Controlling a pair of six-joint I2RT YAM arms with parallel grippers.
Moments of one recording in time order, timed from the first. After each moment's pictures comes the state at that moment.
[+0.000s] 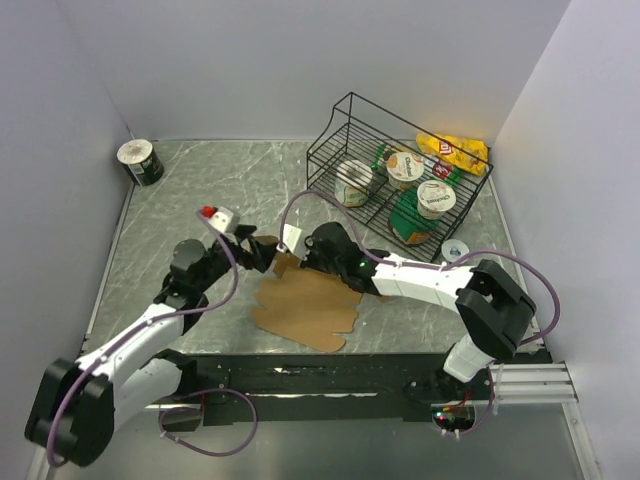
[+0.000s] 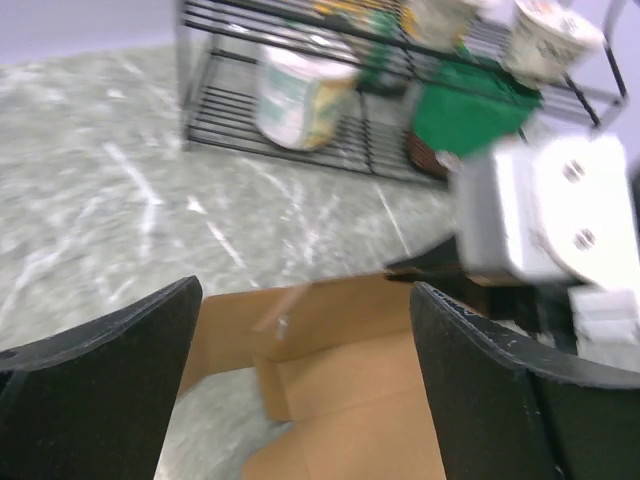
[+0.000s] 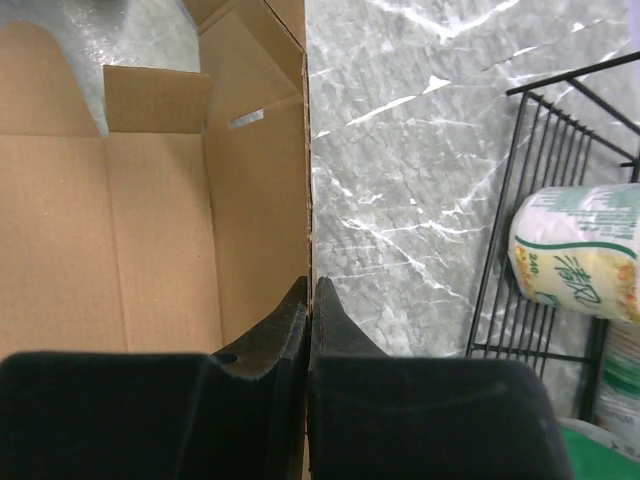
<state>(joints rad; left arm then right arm) -0.40 0.98 0.39 0.56 0.31 -0.21 0.89 1.59 0.96 0.01 0.15 -0.53</state>
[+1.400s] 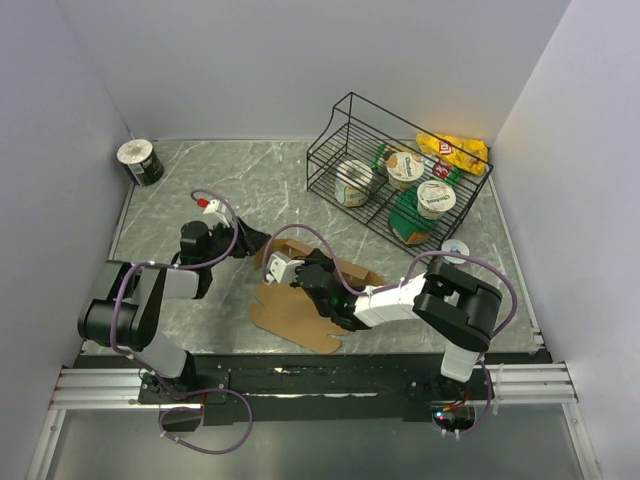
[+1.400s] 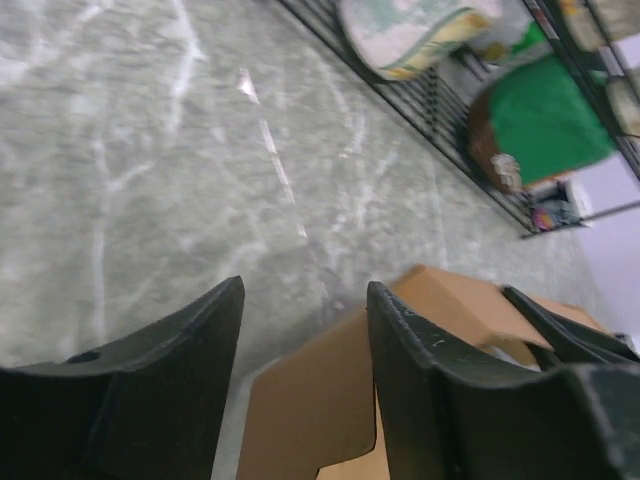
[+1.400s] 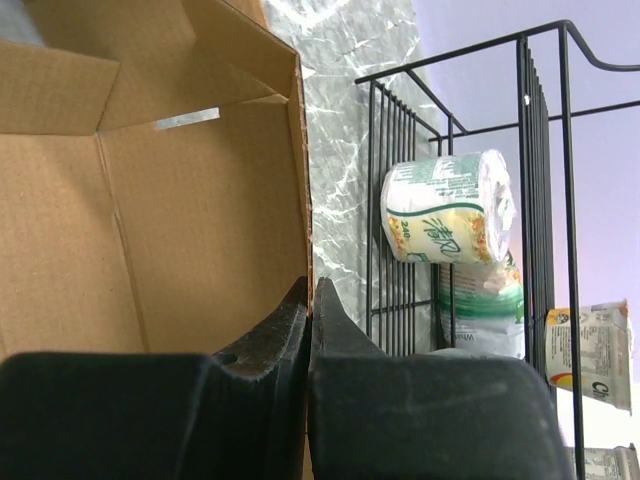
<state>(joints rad) -0.16 1.57 0.47 0.83 0.51 -0.57 1.09 1.74 0.76 0.59 0.69 -0.79</state>
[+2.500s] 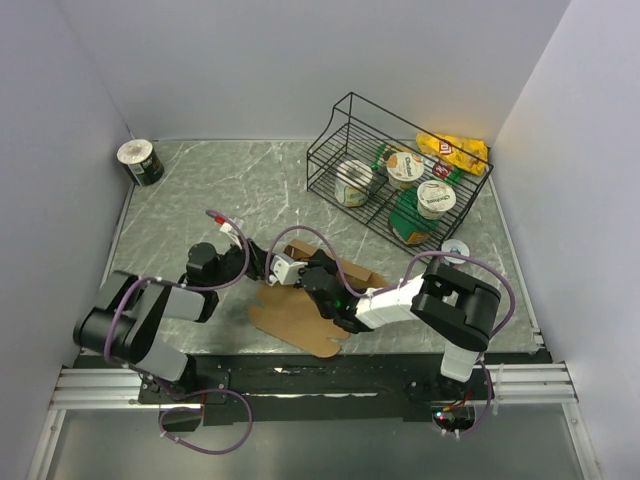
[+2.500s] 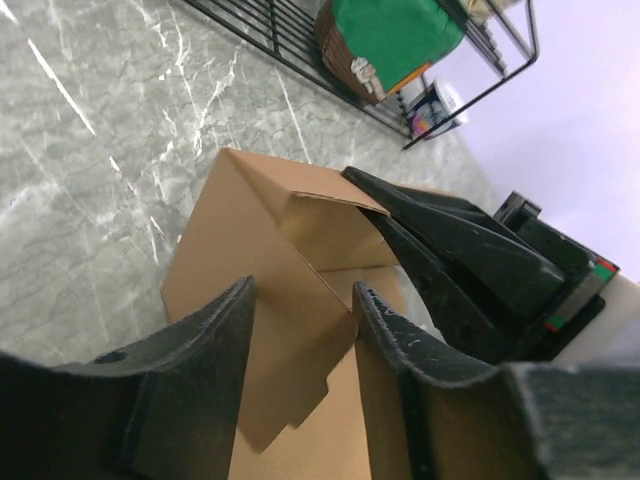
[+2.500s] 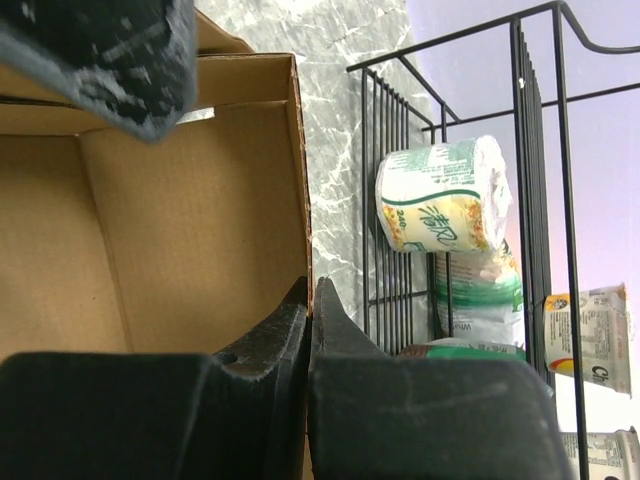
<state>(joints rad) -0.29 1.53 0.29 1.13 0.67 -0.68 1.09 1.75 0.73 0.65 0.72 -0.80</state>
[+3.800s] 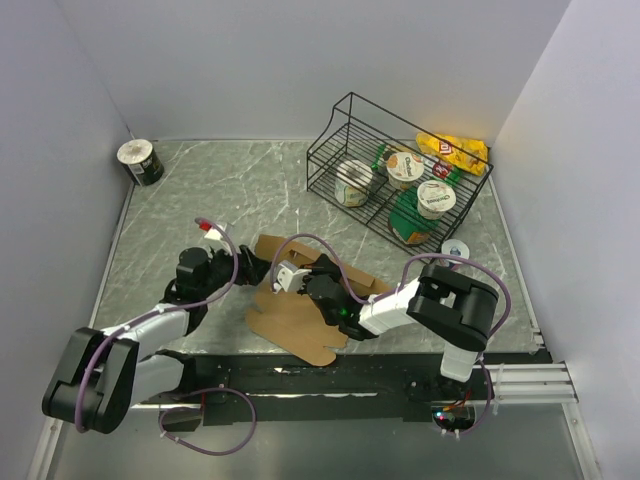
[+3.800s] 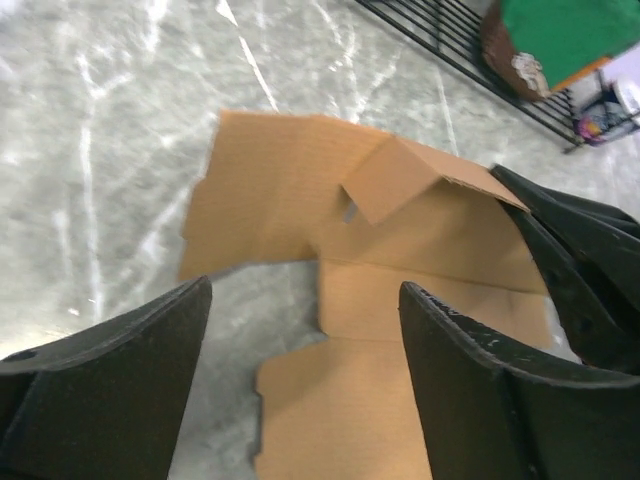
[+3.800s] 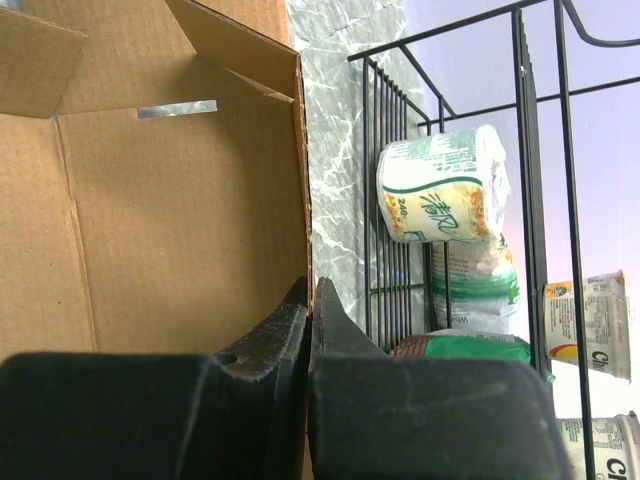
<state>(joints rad) -0.27 1.14 0.24 0.61 0.39 -0.40 1.11 1.76 0.65 0.77 0.74 -0.84</state>
